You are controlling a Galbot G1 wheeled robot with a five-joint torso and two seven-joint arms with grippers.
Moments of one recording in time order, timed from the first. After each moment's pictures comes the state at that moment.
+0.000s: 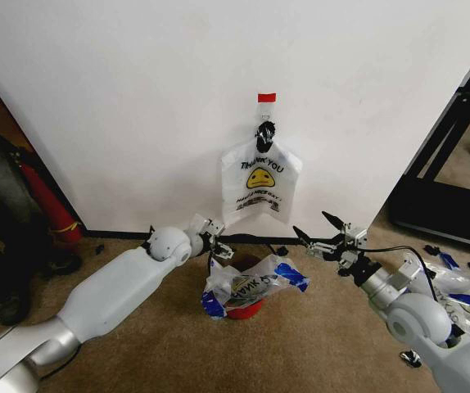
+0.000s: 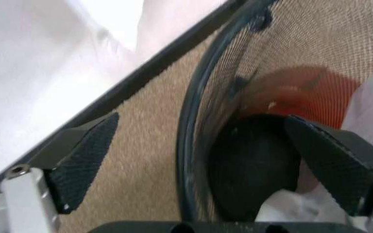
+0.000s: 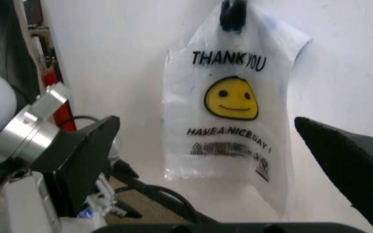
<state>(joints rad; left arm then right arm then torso) 0.39 -1.05 0.42 -1.41 -0.64 0.74 0.07 -1.29 0.77 0.34 1.92 0.76 0.20 -0.24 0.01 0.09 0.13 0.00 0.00</state>
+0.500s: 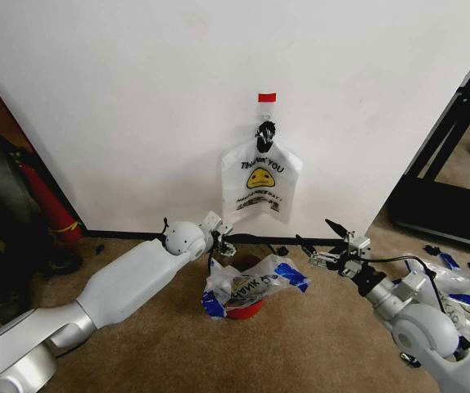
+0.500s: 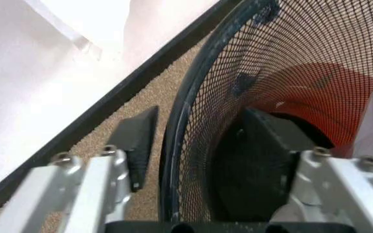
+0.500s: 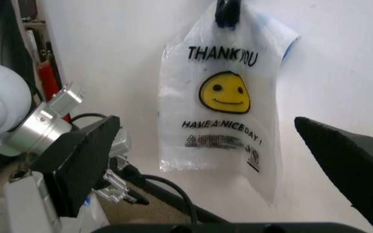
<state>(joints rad) 0.35 -1.09 0.47 -1.35 -0.62 0.74 0.03 -1.37 0.76 0.39 1.94 0.73 0.21 -0.24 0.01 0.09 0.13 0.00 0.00</state>
